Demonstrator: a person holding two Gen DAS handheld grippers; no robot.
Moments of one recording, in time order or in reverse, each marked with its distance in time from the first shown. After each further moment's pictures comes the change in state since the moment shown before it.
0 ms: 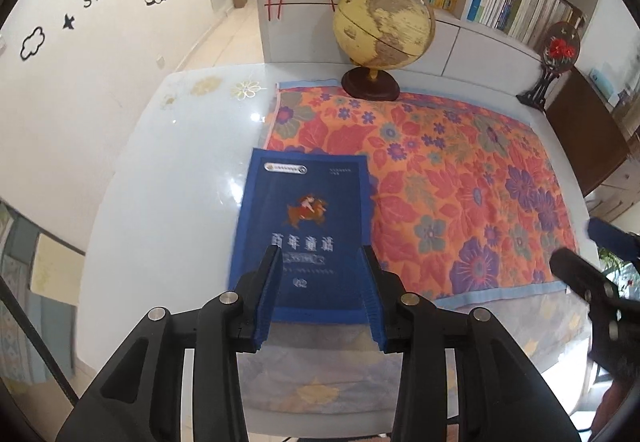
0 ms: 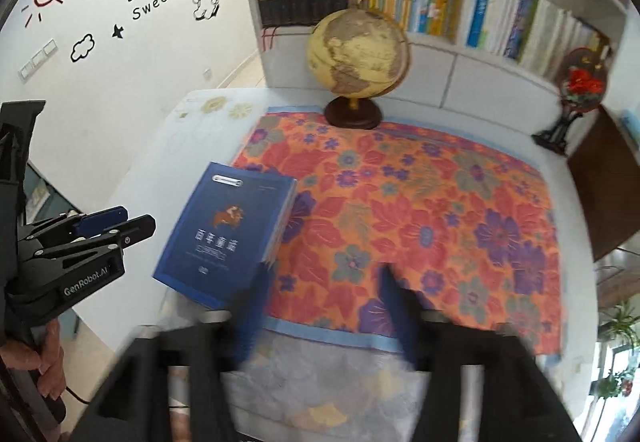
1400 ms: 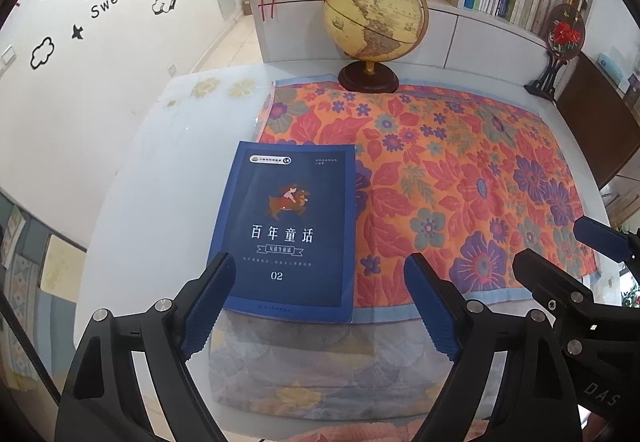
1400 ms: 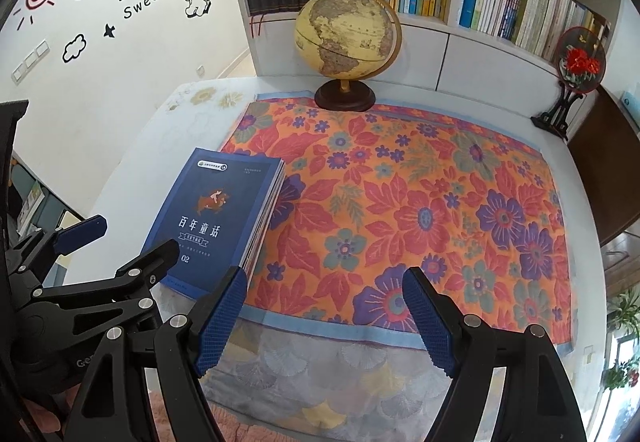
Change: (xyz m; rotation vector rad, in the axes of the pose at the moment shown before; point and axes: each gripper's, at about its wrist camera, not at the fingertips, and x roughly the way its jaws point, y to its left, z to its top) left arm 0.011 -0.044 -0.022 0.020 -0.021 0.091; right arm 0.037 -0.012 -0.014 0.030 0.058 0.036
